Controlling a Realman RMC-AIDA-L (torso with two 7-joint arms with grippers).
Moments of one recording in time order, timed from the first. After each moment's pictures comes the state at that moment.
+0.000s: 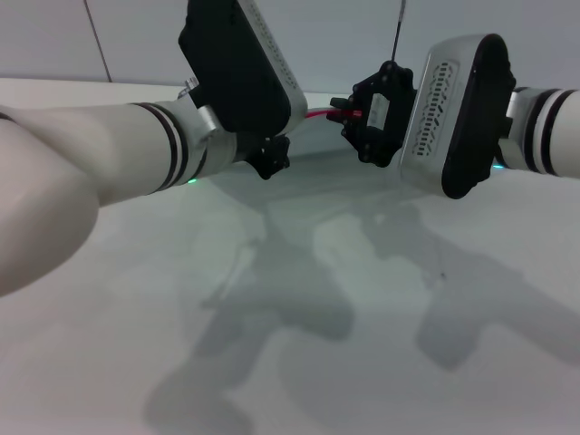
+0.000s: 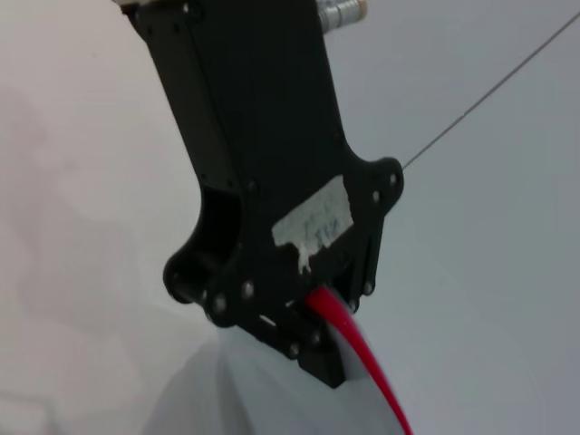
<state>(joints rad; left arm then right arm) -0.40 -2.03 1.90 1.55 2.87 0.70 -2.62 0.60 2.03 -1.73 -1.13 -1.96 -0.59 1.46</state>
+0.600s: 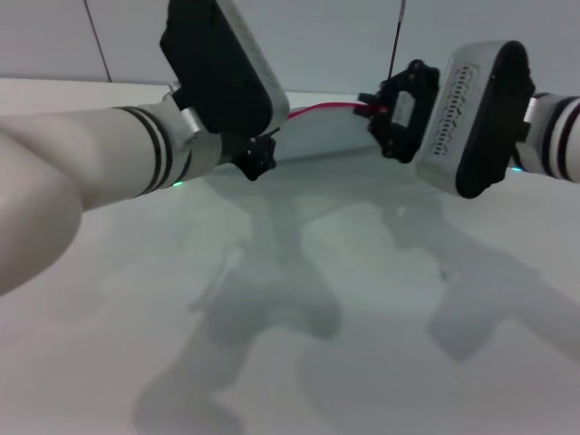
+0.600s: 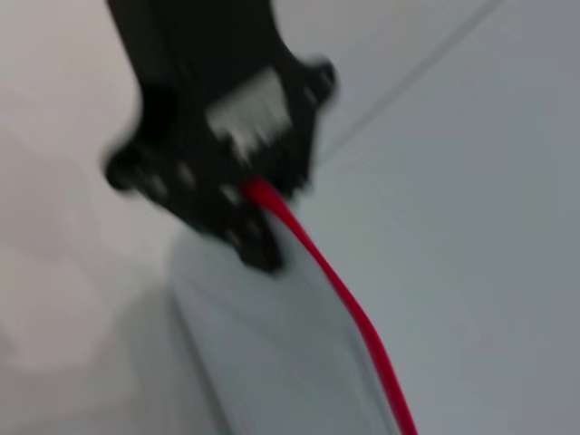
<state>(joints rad) -0.37 -2.02 1.88 1.56 2.87 0.70 -2.61 0.56 2.03 -1.72 -1.11 -1.98 -0.53 1.46</state>
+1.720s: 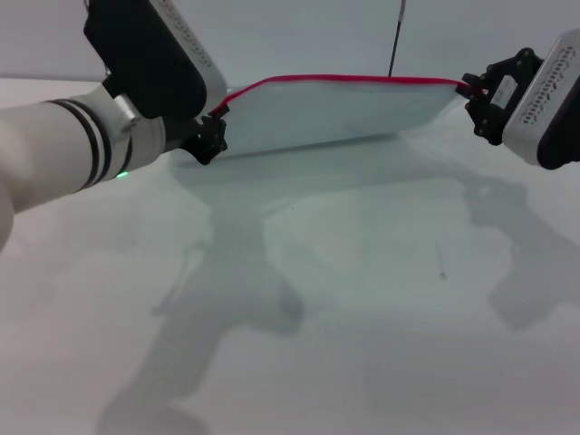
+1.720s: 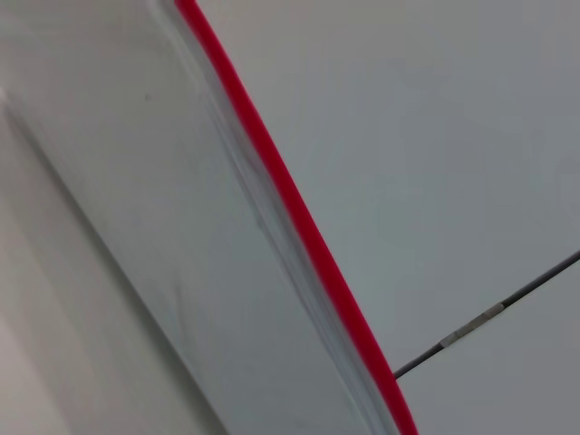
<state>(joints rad) -0.26 -2.02 1.80 1.65 2.87 0.70 -2.58 0.49 2.03 -1.53 -1.07 -2.04 -0.49 1.45</state>
